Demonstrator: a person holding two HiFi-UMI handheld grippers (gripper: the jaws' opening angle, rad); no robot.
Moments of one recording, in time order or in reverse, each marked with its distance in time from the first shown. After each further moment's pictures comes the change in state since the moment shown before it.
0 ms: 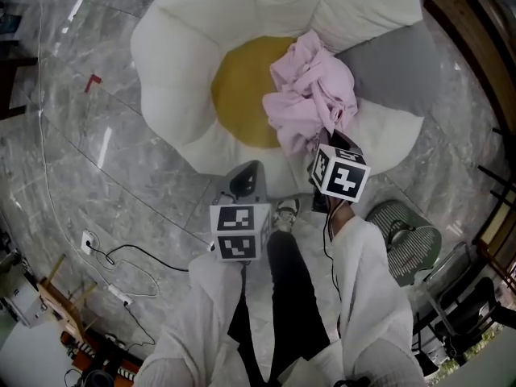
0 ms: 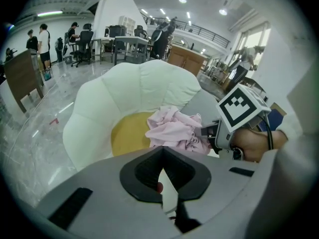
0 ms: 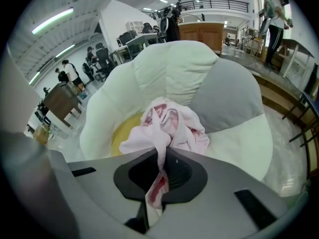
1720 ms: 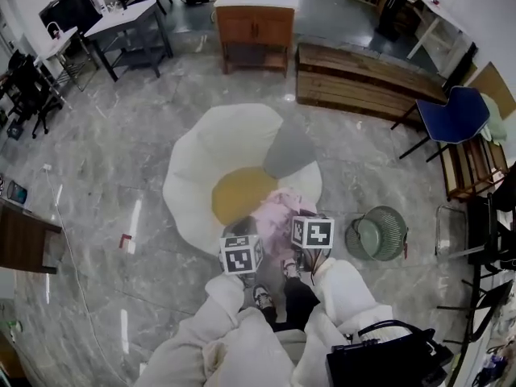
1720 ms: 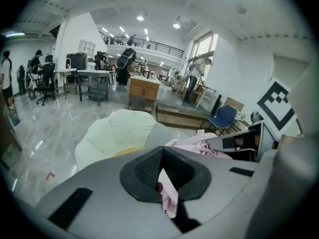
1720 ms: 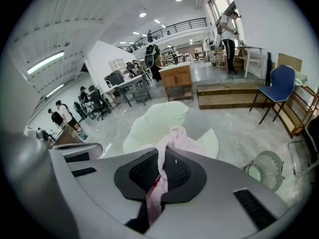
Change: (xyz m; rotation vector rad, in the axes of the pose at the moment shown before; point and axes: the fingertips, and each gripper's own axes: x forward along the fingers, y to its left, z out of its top) left arm -0.284 -0.094 0.121 0.341 -0.153 -0.287; right arm -0.395 0.086 0.032 0.292 -0.271 -0.069
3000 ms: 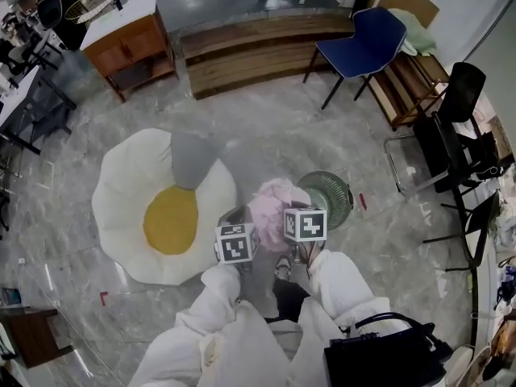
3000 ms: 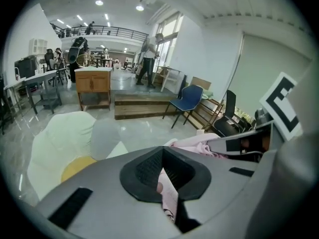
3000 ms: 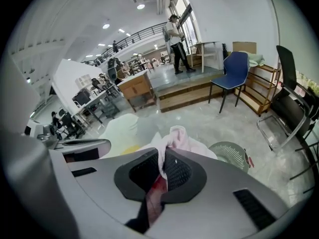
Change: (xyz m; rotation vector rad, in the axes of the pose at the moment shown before) left arm 0.147 -0.342 0.004 0.274 0.175 -0.270; right arm -0.119 -0.333 -0.005 0.296 -0.037 -0.213
